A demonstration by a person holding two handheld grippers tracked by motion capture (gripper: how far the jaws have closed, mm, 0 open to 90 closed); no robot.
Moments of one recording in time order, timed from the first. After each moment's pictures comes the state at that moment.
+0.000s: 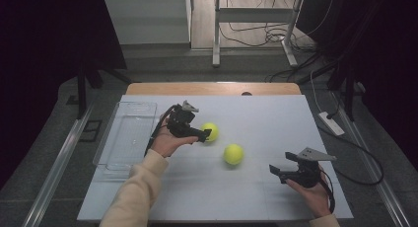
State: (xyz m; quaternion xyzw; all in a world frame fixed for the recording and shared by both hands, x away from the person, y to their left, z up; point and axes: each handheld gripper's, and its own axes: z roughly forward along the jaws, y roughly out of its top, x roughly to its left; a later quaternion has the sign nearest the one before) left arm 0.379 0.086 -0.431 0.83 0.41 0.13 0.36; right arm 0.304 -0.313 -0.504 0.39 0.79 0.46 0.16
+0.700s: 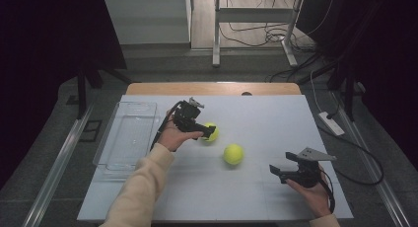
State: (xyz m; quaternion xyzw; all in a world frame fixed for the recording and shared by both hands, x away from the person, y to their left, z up) left arm 0.402 0.075 -0.438 0.84 0.41 0.12 0.34; right arm 0.304 -0.313 -0.504 0.39 0.79 0.45 0.16
